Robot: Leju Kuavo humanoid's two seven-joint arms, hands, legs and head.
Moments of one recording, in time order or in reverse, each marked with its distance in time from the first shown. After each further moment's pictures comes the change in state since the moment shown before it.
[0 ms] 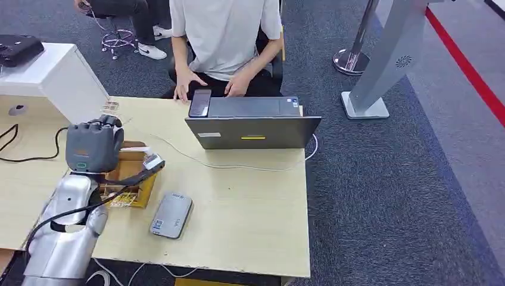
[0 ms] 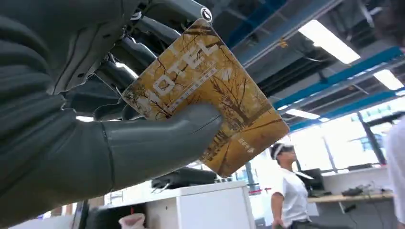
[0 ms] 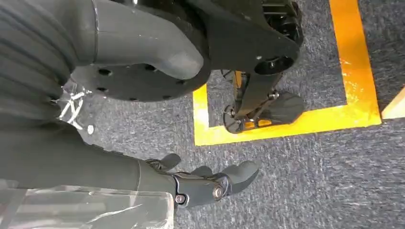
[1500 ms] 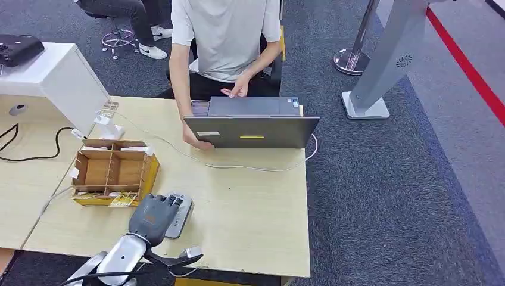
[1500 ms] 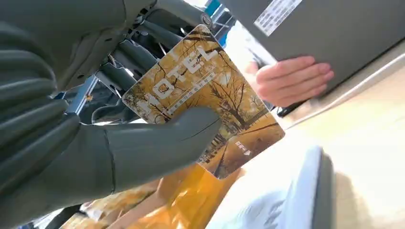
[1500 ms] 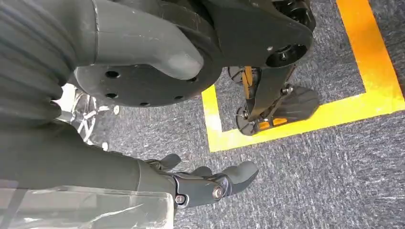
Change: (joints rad) left arm 0.253 0.162 -0.457 -0.189 -0.039 -0.423 0.194; right arm -0.002 0.025 0.005 0.021 -0.103 -0.031 0.024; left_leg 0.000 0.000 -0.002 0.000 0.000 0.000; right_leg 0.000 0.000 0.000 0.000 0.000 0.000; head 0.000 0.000
